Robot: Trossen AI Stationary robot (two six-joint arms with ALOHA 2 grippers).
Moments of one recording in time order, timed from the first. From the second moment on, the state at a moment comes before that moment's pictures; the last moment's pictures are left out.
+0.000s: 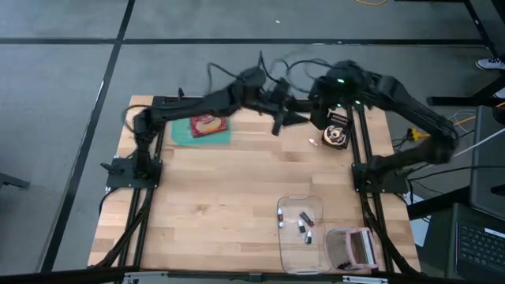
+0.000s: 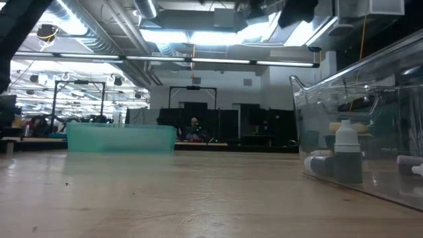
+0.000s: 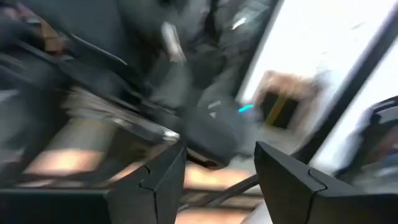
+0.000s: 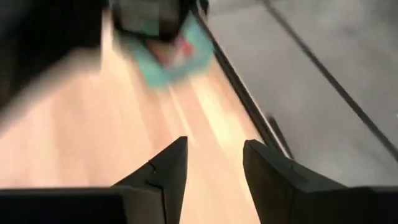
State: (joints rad) left arm 0.28 1.93 1.91 0.04 0.51 -0.32; right arm -0.43 1.29 1.57 -1.04 0.01 -0.11
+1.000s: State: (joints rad) left arm 0.77 1.05 0.97 -0.08 0.58 -0.22; right arm -0.57 1.52 1.35 -1.15 0.07 0.07
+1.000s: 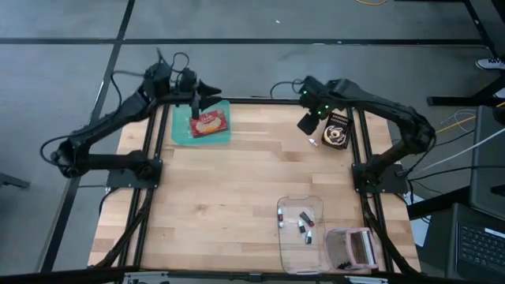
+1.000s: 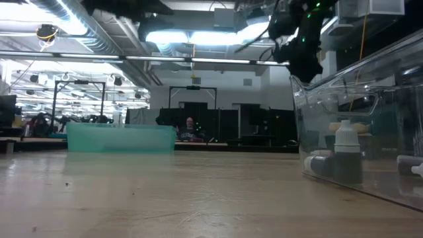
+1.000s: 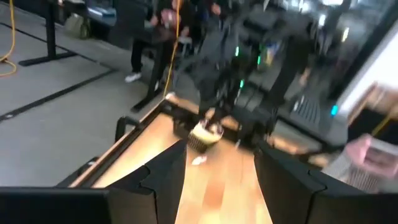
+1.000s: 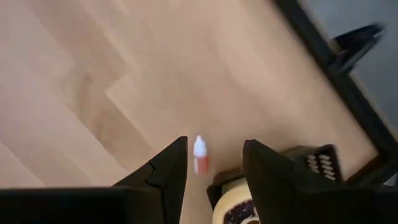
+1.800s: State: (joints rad) left arm 0.72 0.97 0.74 0.24 0.54 -0.54; right arm -0.49 1.73 1.32 -1.21 0.05 0.04
